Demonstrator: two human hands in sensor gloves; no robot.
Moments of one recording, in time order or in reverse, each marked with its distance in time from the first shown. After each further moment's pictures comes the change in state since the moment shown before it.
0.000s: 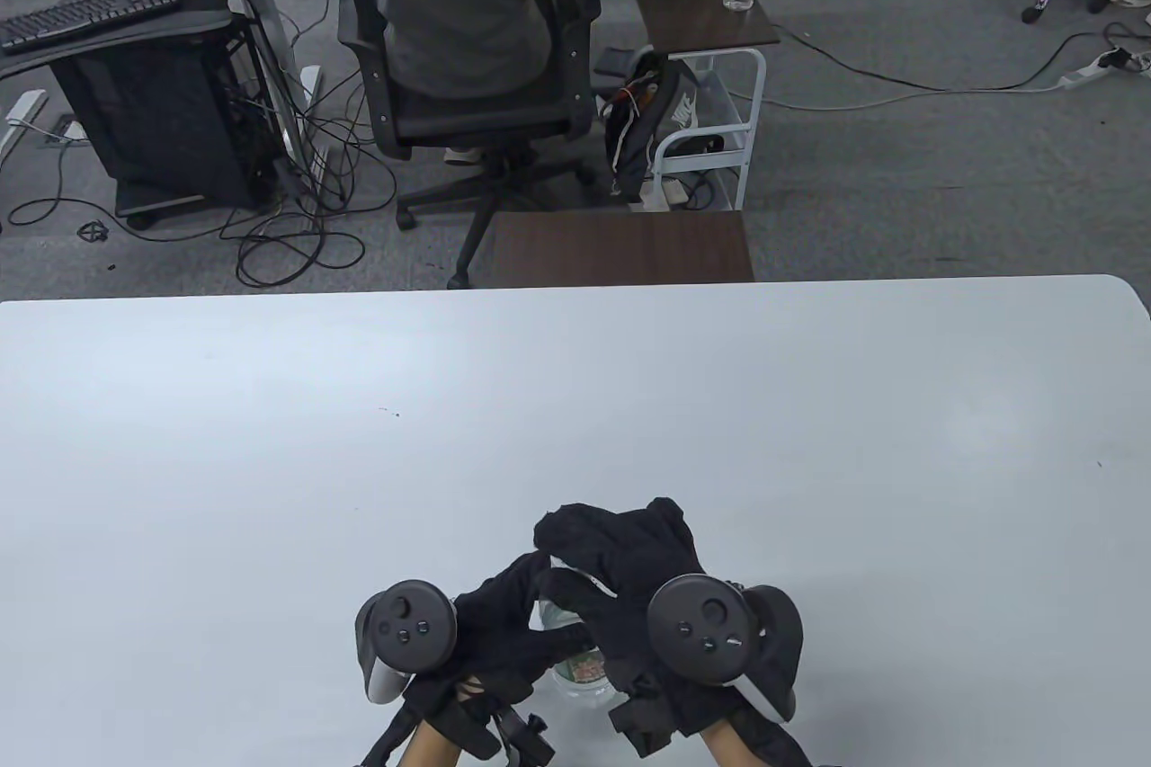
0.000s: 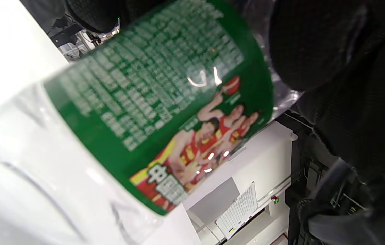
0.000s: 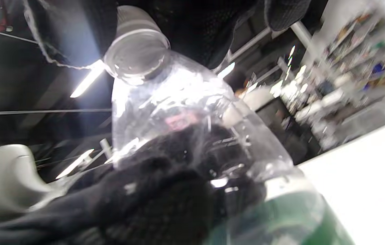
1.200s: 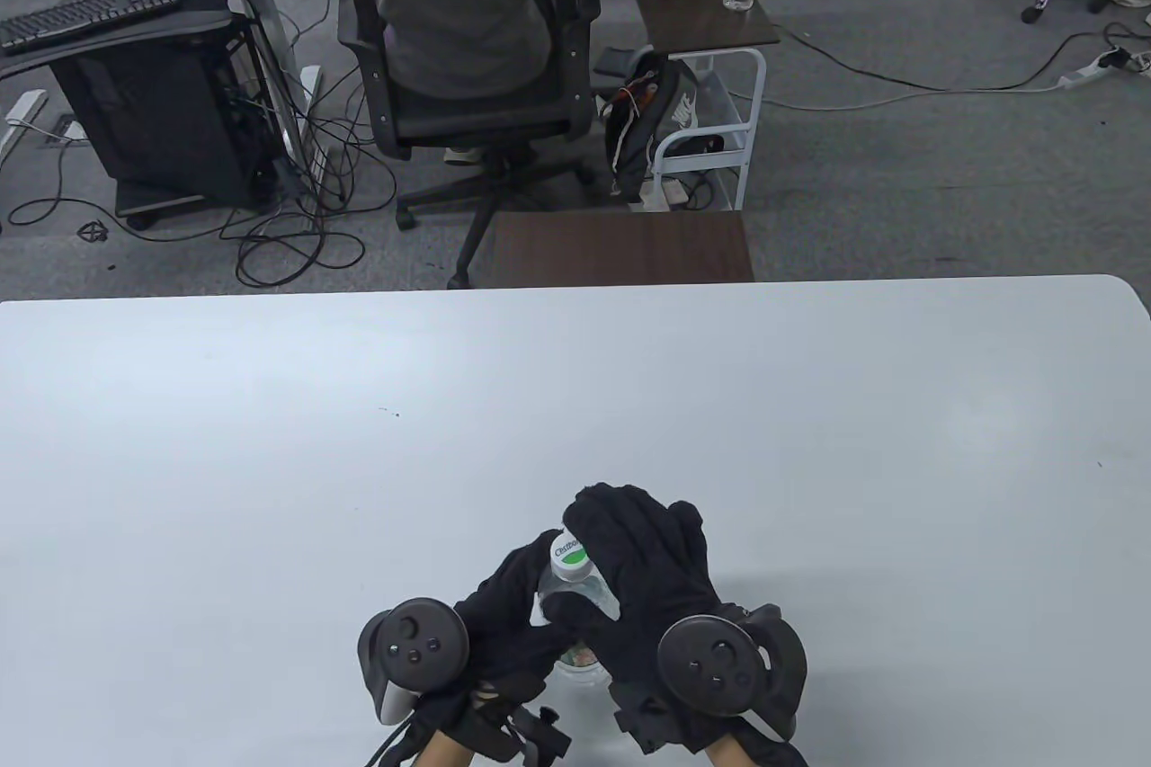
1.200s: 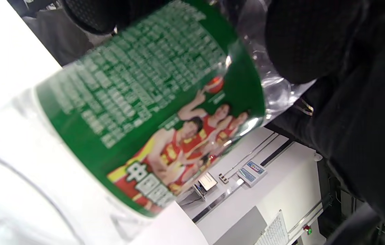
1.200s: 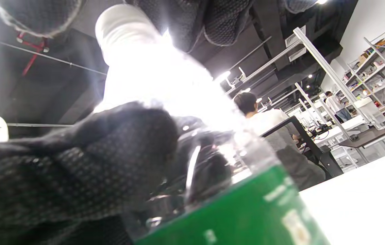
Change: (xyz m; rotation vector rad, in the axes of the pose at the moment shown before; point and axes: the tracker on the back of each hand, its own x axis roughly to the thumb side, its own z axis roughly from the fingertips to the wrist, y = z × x) left_hand 0.000 -0.005 0.005 0.164 0.068 -0.131; right_hand -0.027 0.022 0.016 -0.173 -0.078 0.063
